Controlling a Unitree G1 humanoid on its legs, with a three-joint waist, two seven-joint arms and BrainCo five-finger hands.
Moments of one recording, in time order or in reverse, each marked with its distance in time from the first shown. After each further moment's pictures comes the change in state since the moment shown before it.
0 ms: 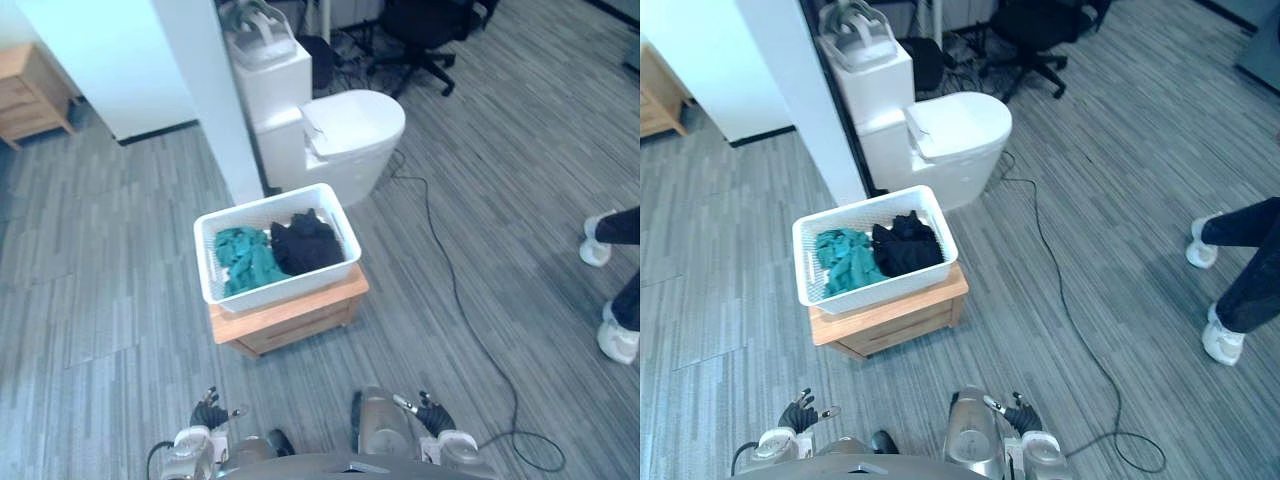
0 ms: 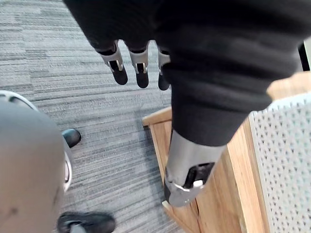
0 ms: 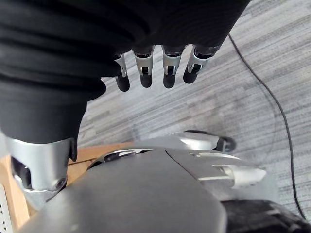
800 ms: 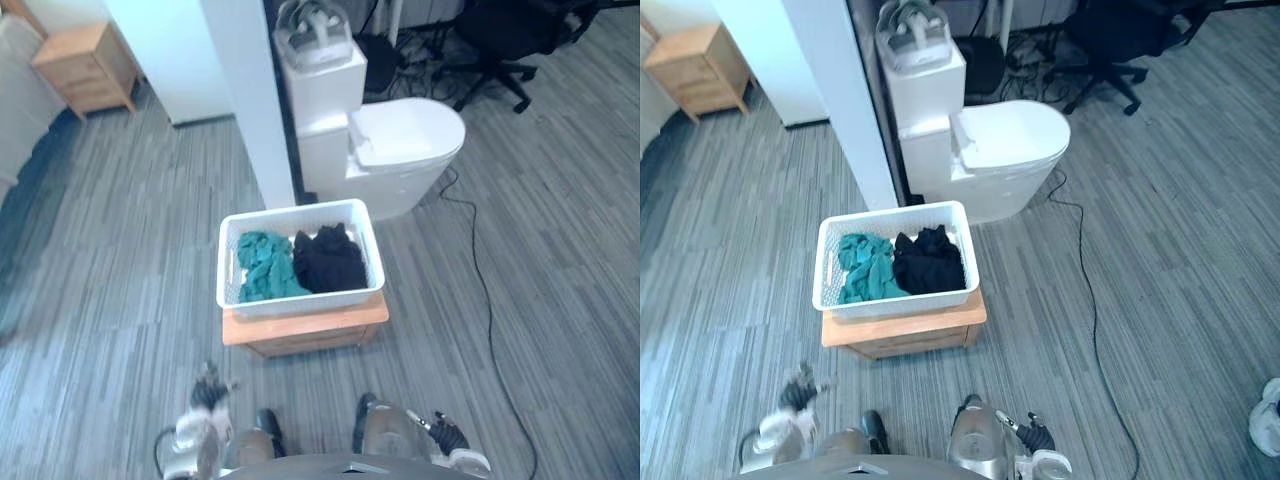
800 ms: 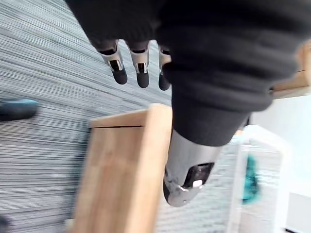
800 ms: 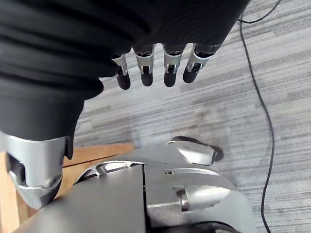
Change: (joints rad) left arm 0.069 -0.057 0.082 -0.469 -0.135 -0.014 0.023; right arm 0.045 -0.012 -0.072 0.038 0.000 -0.009 -0.033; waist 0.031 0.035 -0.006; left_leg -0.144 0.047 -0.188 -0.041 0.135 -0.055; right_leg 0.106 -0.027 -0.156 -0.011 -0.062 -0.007
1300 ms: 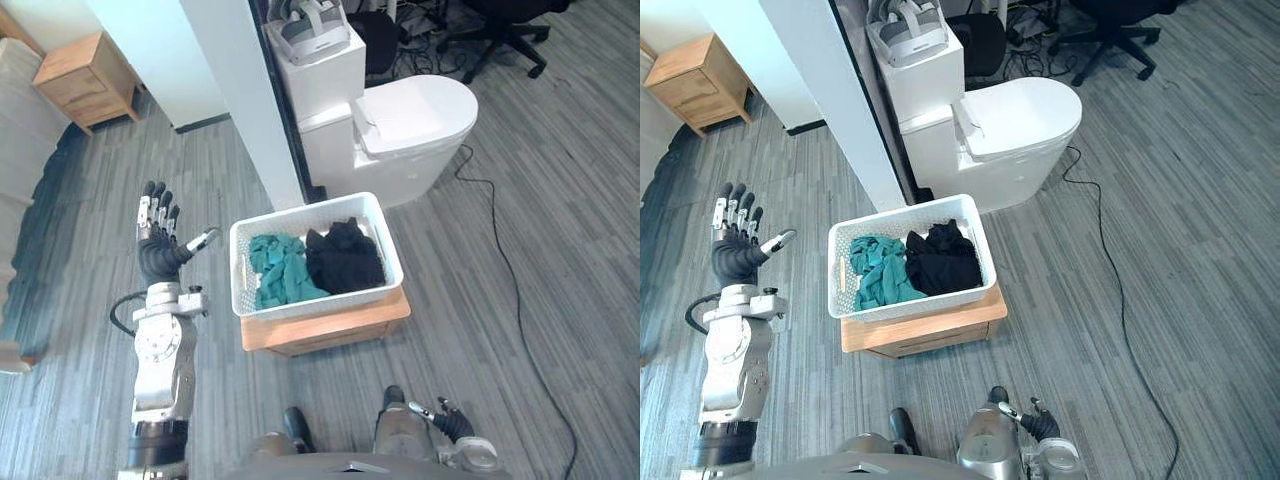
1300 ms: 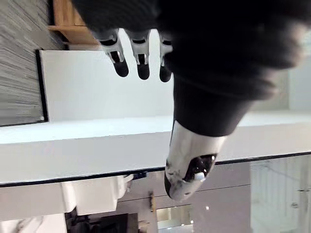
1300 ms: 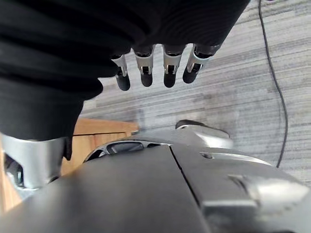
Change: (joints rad) left arm -0.193 0.089 0.020 -0.612 0.031 -0.028 0.094; right arm -0.014 -0.048 0.029 -0.039 -0.073 0.018 0.040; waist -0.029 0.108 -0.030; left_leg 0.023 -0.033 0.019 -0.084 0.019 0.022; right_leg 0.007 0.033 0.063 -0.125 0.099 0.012
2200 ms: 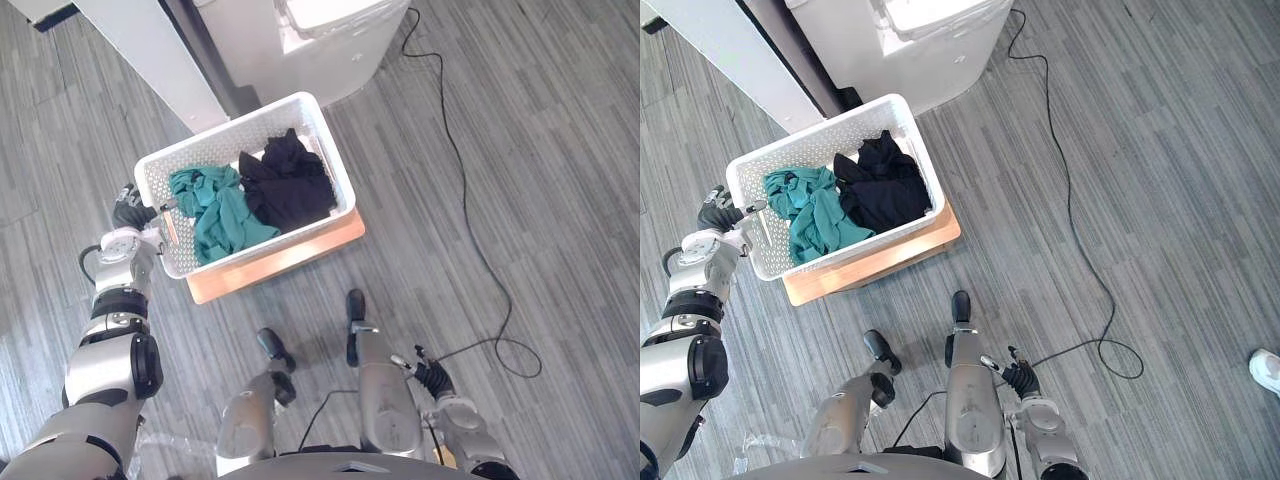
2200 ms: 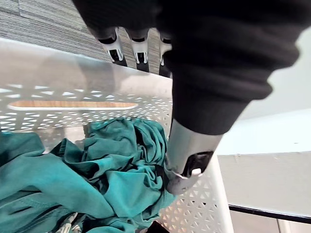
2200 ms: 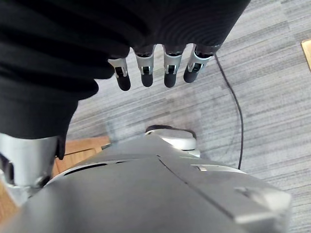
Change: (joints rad) left arm -0.666 0.289 0.235 1.028 0.056 0.212 -0.101; right arm -0.024 -0.003 0.150 -0.278 0.157 0.011 -0.007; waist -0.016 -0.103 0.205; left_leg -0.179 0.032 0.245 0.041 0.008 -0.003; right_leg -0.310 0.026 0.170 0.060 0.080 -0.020
